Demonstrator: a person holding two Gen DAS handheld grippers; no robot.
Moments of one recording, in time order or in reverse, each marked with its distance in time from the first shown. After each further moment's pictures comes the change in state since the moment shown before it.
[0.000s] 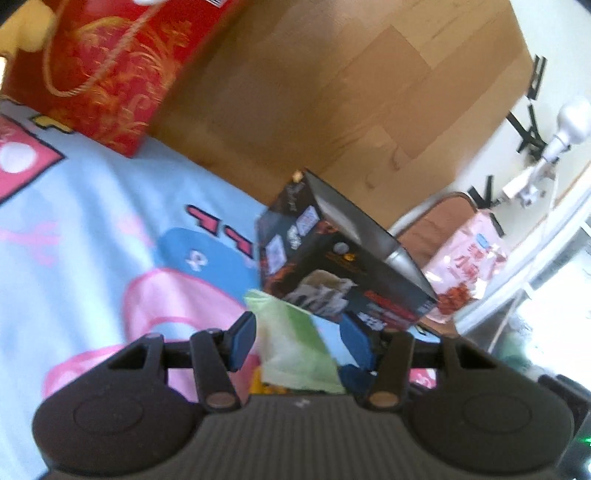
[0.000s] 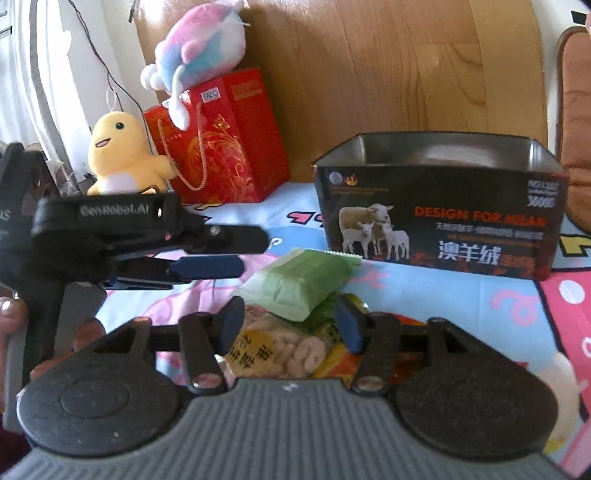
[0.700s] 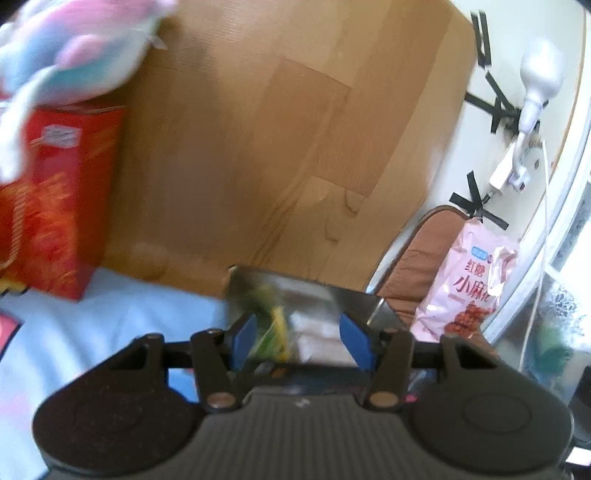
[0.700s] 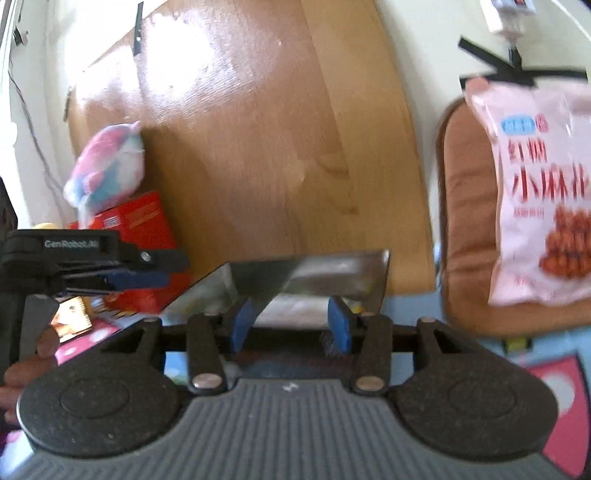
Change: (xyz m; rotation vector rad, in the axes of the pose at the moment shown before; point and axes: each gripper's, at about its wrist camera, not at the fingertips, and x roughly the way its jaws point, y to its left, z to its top) left arm 0.012 -0.086 0.043 0.257 -0.123 0.127; right arm -0.065 -0.104 0.040 0.079 -0.261 -0.136
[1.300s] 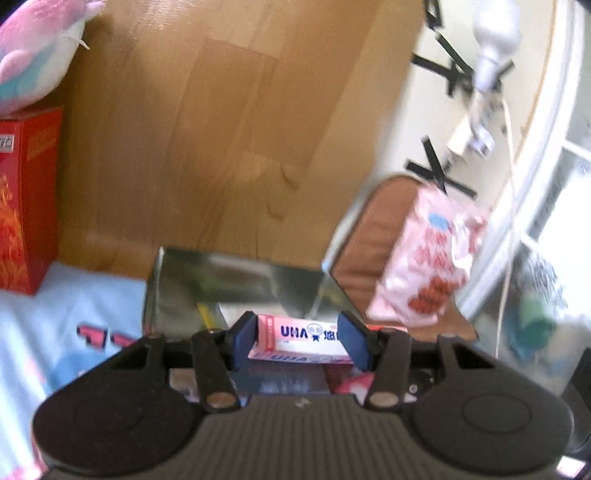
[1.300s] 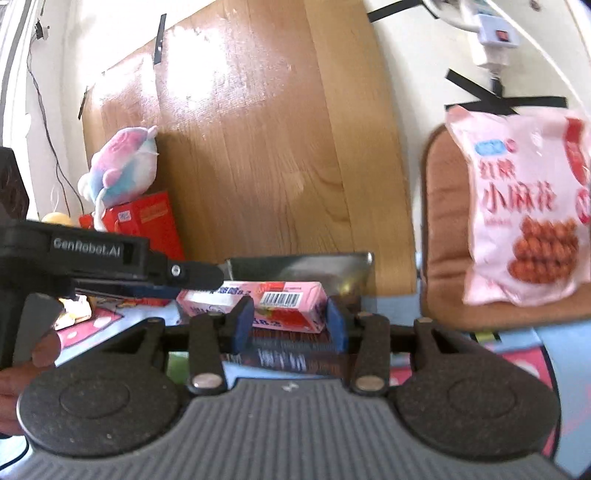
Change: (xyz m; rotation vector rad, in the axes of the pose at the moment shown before) left arm 0.026 -0.063 0.000 0.072 0.051 -0.054; right arm -0.024 0.005 -0.006 -0.075 -0.071 -0.040
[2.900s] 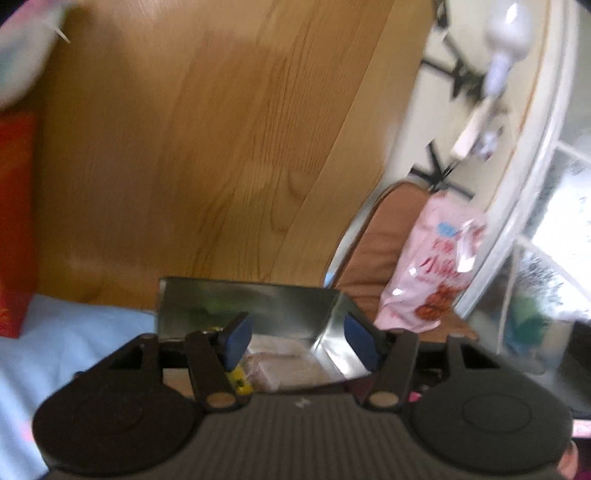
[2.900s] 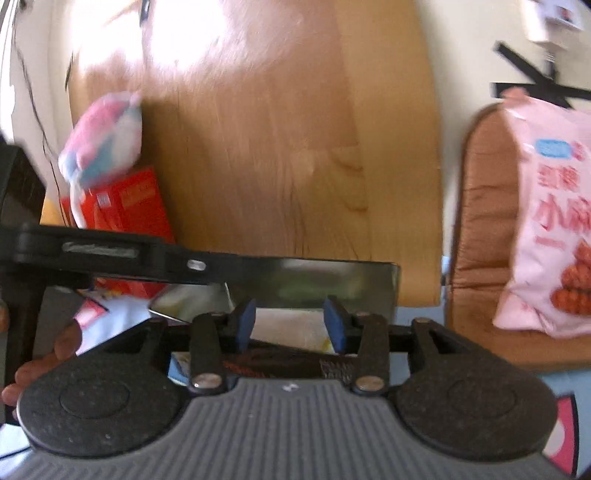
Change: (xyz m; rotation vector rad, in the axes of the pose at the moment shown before) left arm 0.014 0.042 0.012 0.048 -0.007 -0.105; right arm 0.050 0.001 0.016 -0.006 0.114 0.024
